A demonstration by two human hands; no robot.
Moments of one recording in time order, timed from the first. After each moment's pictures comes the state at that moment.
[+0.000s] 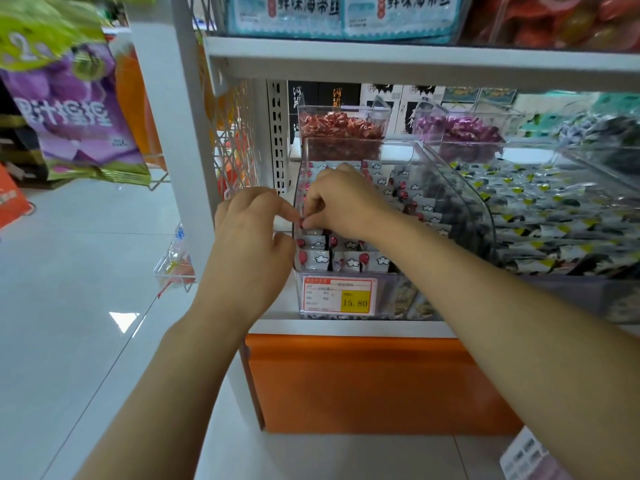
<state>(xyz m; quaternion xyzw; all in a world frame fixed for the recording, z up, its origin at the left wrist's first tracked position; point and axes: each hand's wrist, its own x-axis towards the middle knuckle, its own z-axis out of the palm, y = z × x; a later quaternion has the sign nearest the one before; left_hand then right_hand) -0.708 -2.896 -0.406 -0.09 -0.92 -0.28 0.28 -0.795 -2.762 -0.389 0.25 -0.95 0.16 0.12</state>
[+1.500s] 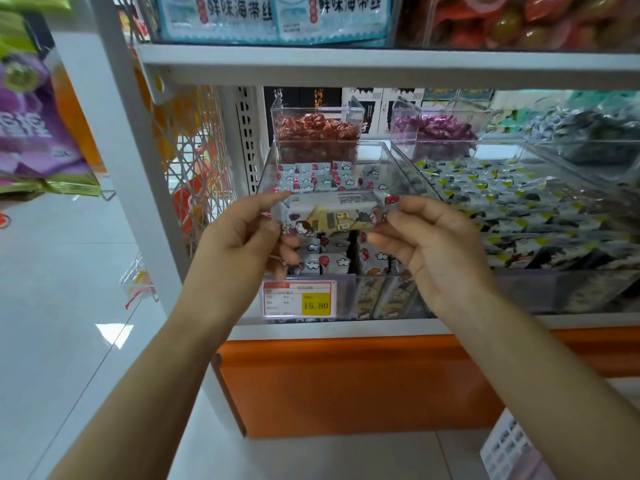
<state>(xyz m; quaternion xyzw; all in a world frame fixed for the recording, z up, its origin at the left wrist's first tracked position) -0.691 -2.862 -0.397 -0.10 -0.73 -0.67 0.10 -0.704 -2.672 -0.403 0.00 -0.55 0.83 0.11</state>
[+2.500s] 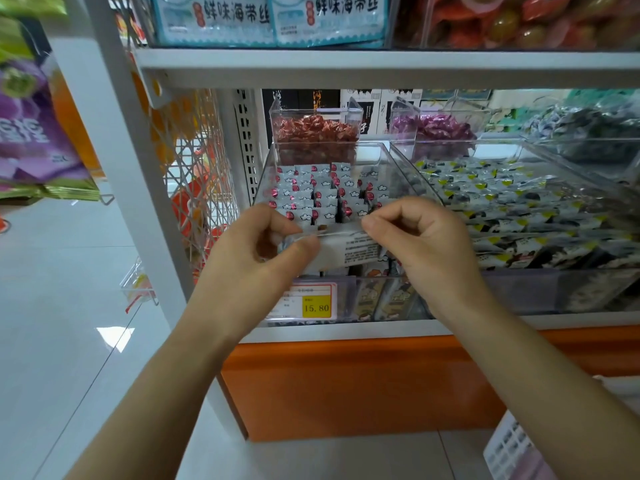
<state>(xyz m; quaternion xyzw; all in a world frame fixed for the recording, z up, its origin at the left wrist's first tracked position) -0.685 -2.857 -0.397 -0.10 -0.81 -0.56 0.12 -0.701 -2.675 -0.407 0.15 -0.77 0.58 0.22</state>
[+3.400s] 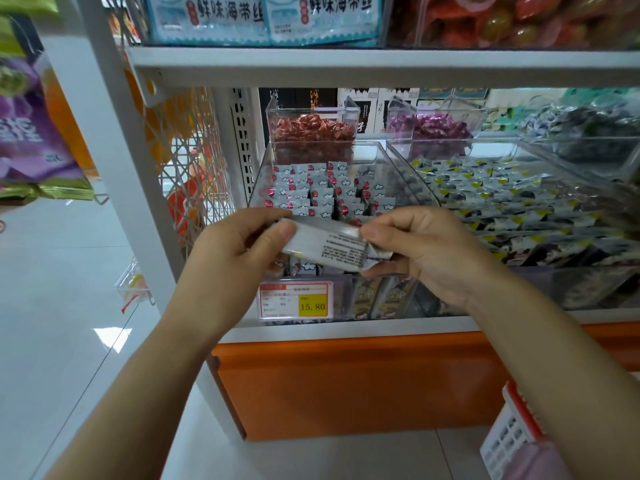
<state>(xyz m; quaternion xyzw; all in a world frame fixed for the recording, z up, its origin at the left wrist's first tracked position) -0.691 -2.866 -0.397 -0.15 -0.83 -0.50 0.17 -0.708 -2.661 -0.398 0.11 -0.68 0.73 -0.04</state>
